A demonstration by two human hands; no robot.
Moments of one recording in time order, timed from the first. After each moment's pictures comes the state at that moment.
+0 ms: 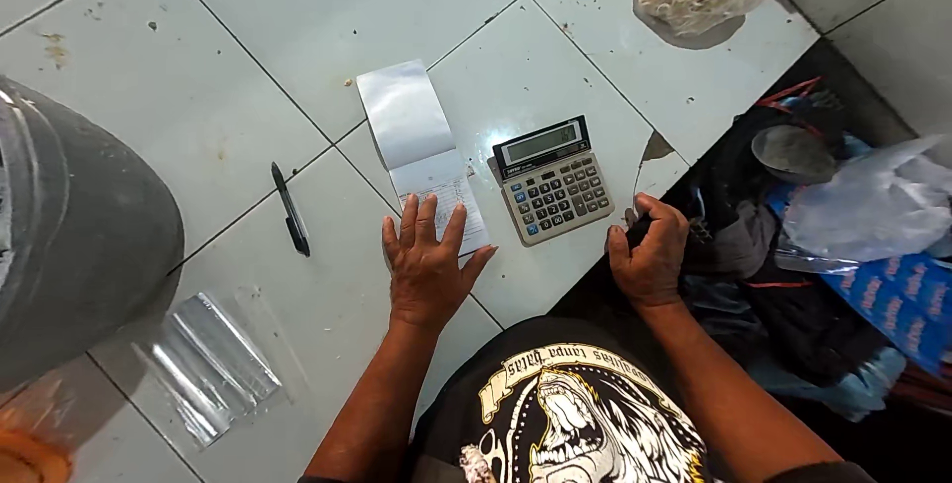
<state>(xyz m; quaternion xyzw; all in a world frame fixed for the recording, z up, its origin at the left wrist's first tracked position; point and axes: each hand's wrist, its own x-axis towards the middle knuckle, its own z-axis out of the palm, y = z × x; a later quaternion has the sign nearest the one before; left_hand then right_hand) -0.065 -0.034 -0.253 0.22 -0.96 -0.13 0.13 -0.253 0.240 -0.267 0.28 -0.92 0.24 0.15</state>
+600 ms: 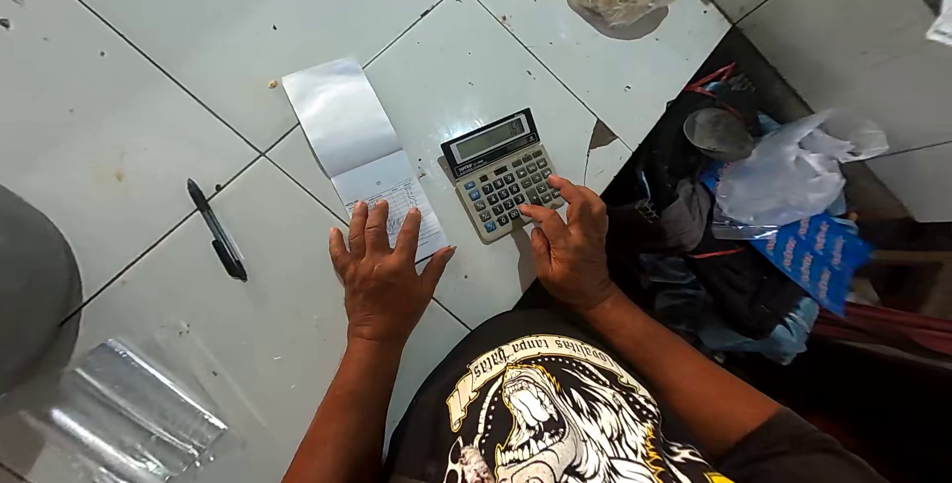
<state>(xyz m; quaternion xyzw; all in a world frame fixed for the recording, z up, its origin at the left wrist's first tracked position) -0.066 -0.034 -0.252 0.22 -0.96 -0.14 0.13 -0.215 0.189 -0.224 0.38 -0.90 0.20 0.10</state>
